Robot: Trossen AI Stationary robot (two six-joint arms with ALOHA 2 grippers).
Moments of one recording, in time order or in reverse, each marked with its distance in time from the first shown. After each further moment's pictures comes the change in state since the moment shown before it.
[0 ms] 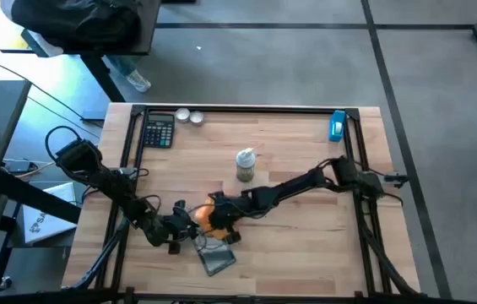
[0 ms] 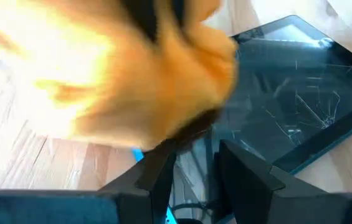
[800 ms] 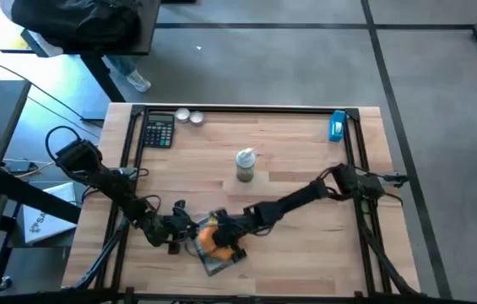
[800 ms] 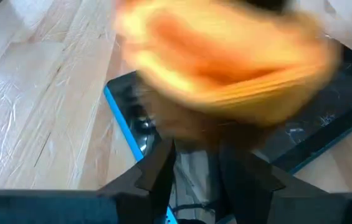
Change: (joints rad) left arm 0.000 0.000 0.000 0.014 0.002 0.026; right arm 0.037 0.011 0.001 0.001 0.070 0.000
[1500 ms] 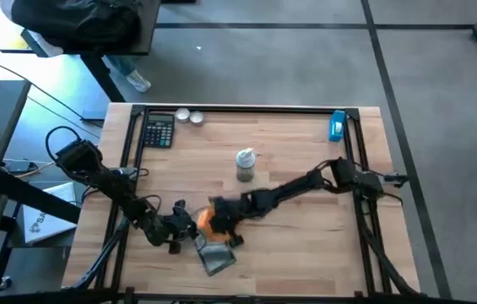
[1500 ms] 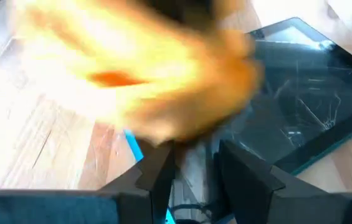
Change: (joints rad) left arm 0.001 -0.001 0.001 0.001 0.002 -0.025; right arm -0.019 0.000 0.000 -0.005 -0.143 -0.033
